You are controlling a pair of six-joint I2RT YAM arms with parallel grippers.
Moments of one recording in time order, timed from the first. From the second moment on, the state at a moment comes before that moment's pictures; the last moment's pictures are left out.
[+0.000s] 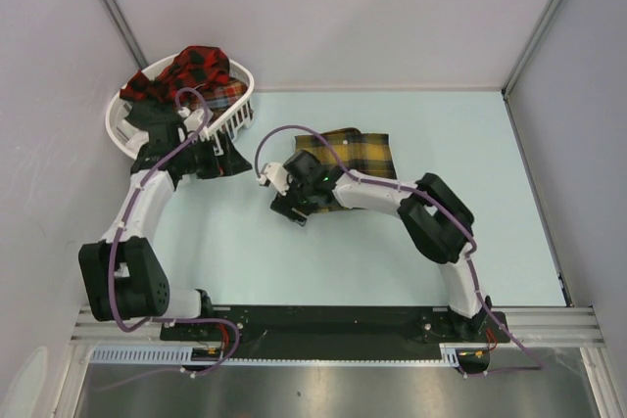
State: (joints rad) left arm 0.10 1.38 1.03 -0.46 0.68 -0.10; right arm 0.88 2.03 1.46 -0.32 -0.16 -0.33
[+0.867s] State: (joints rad) left arm 0.00 1.49 1.02 -0.41 0.71 -0.11; right arm 0.91 1.67 1.02 -0.84 -0.47 -0.91
